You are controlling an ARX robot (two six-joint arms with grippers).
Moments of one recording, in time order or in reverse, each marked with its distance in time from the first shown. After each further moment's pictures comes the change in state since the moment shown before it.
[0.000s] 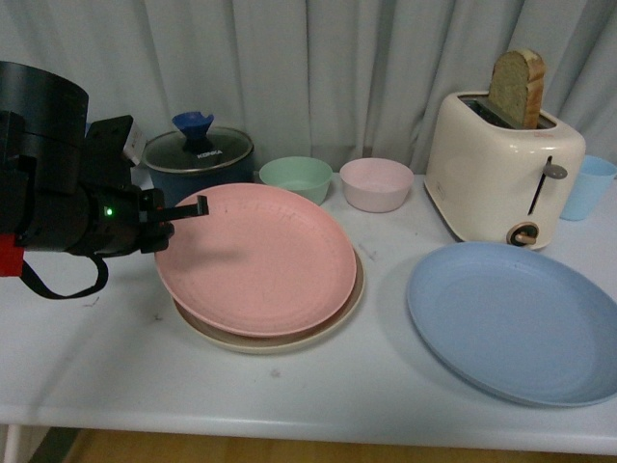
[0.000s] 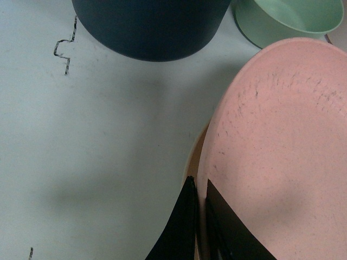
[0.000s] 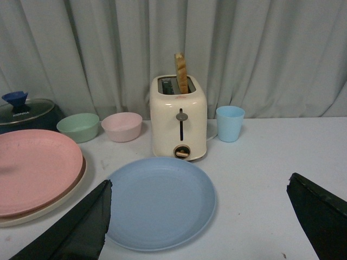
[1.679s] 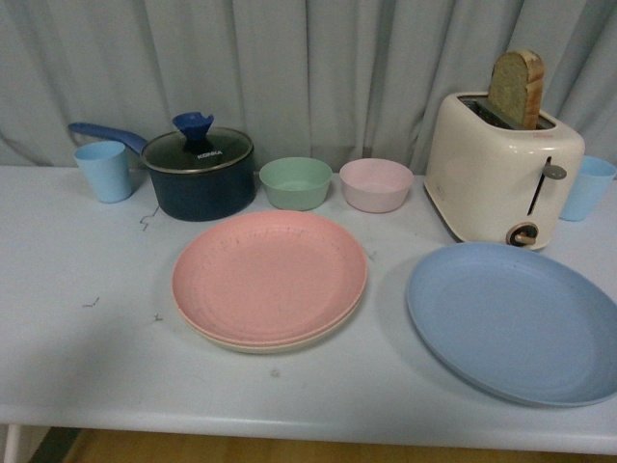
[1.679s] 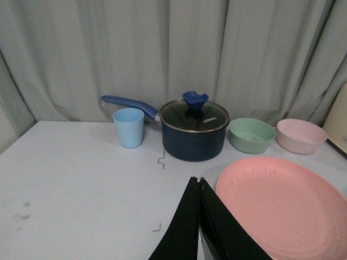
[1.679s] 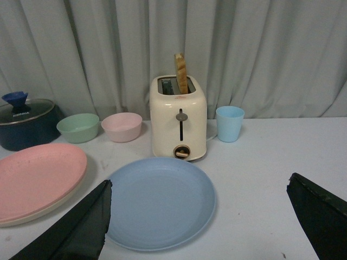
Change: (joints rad) left arm 0.113 -1.089 -0.939 0.459 -0.048 0.189; right arm 0.000 0.000 0.000 0.000 0.000 0.000
